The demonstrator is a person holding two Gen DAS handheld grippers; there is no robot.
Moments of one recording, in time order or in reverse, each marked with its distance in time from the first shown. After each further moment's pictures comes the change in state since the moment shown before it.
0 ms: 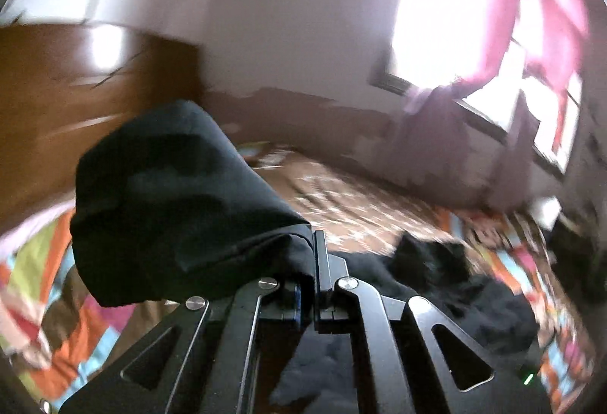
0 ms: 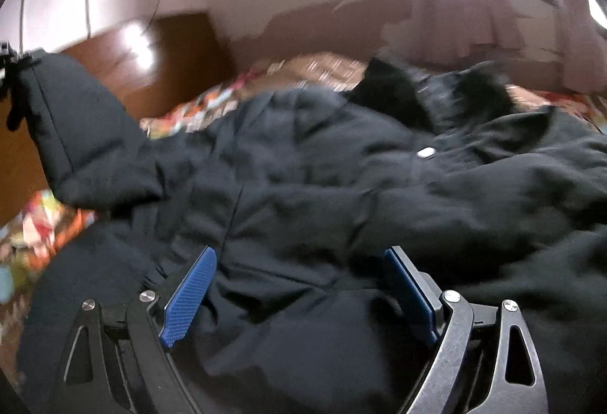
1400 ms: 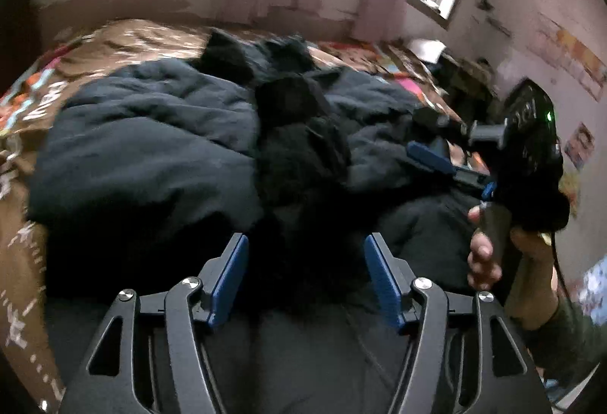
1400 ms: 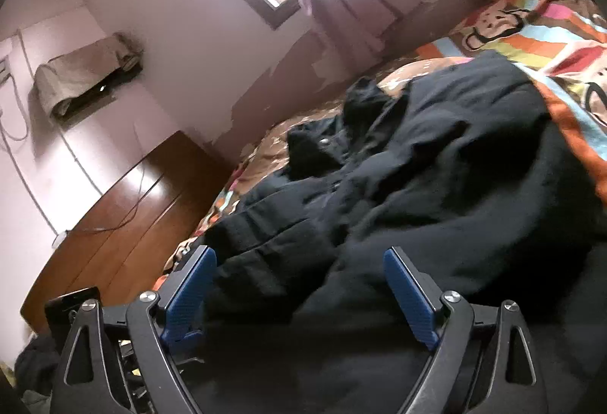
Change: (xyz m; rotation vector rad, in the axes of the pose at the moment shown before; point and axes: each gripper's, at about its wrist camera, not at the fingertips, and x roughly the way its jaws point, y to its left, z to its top) left arm 0.034 -0.134 -0.158 0.188 0.479 -0.424; right arm -0.118 -0.105 -0.006 0.420 -0.124 0.180
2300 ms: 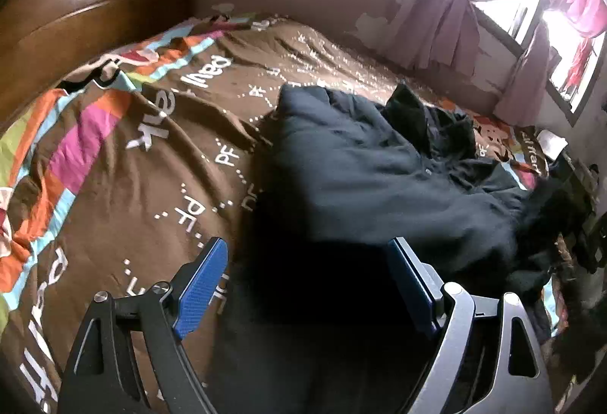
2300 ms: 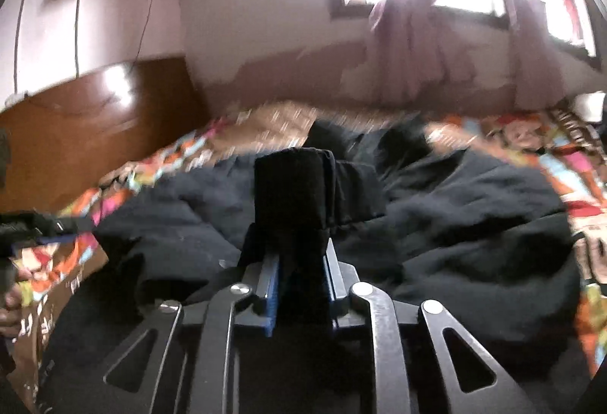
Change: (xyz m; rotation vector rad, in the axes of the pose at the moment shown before) left arm -0.052 0.093 0.020 -0.369 -0.081 0.373; right arm 0.027 0.081 -0.022 -0.459 -0.096 -0.295
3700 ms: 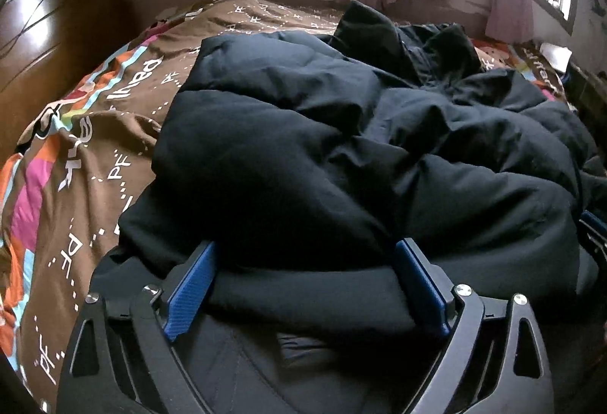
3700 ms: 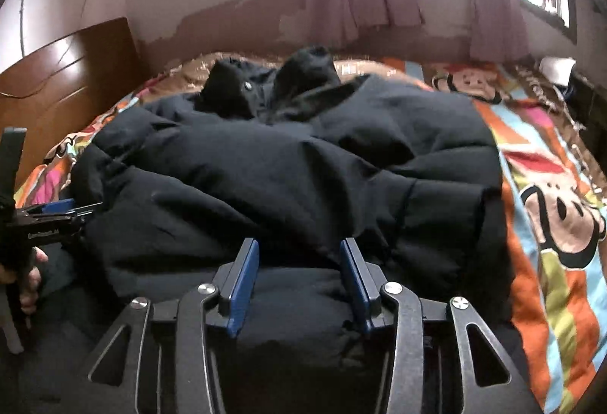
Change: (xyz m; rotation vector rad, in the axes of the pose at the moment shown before) left arm 0.120 -0.073 -0.025 0.282 0.075 0.094; right arm 0.046 -0.093 -0.032 0.025 0.319 -0.116
